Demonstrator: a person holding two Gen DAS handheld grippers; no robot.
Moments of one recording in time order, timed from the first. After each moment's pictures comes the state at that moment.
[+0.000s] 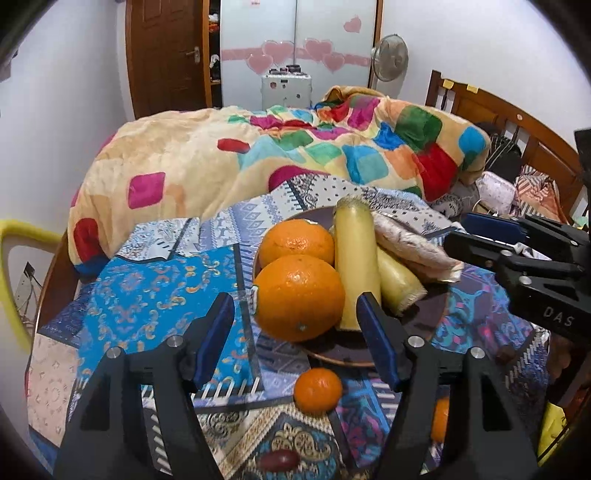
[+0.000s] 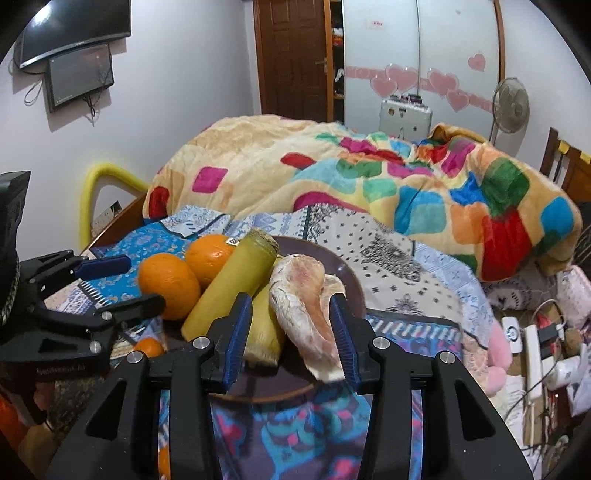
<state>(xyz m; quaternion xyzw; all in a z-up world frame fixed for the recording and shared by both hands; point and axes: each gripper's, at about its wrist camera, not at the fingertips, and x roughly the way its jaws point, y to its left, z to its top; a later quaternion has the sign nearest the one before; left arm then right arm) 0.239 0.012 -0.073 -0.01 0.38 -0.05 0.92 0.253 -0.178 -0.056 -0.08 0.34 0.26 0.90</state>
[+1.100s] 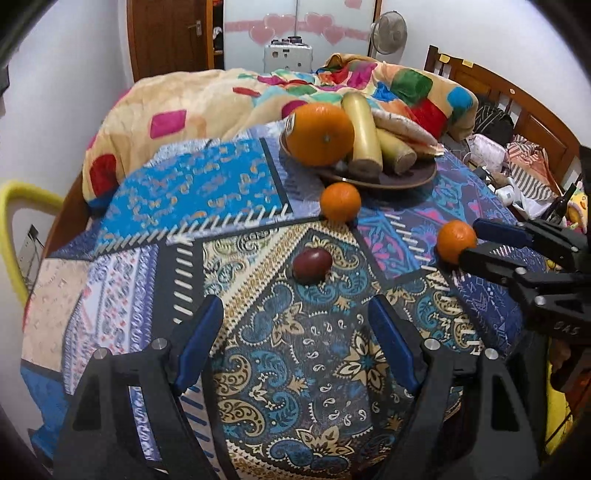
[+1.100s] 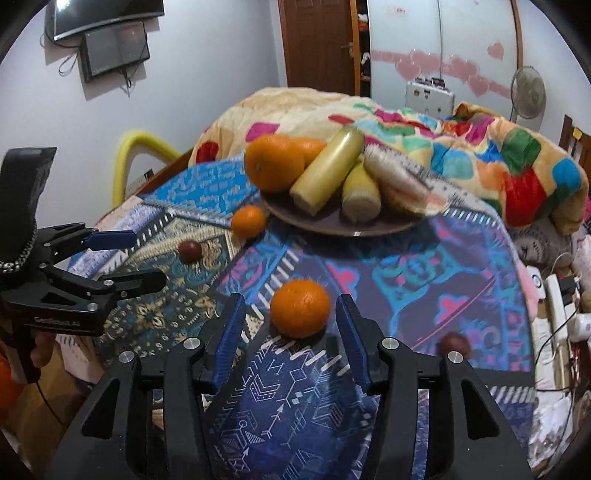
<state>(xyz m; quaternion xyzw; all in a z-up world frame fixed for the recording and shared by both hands) 0.126 0.044 -0.128 -0.01 0.44 -0.05 0.90 0.149 -0.166 -0.113 -0.08 0.38 0.30 0.87</state>
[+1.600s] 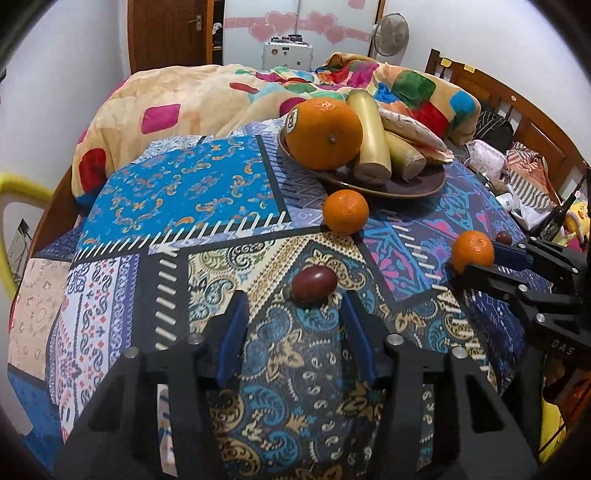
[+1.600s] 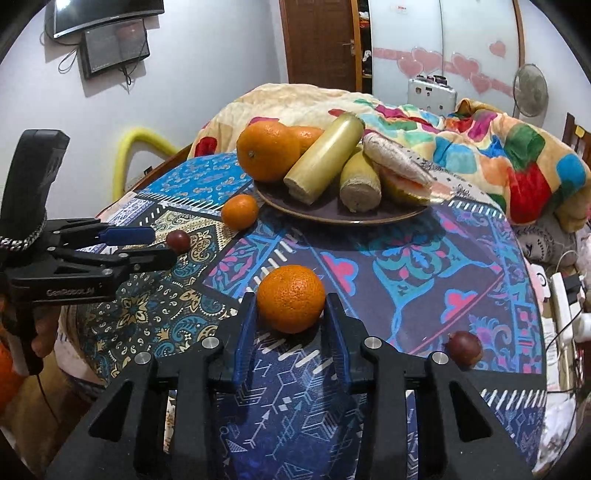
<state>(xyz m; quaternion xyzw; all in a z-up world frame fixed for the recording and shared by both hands) 0.147 0.044 -0.137 -0.03 0.44 -0.06 0.90 0.154 -0.169 -0.121 -0.08 0.38 0.30 0.87</state>
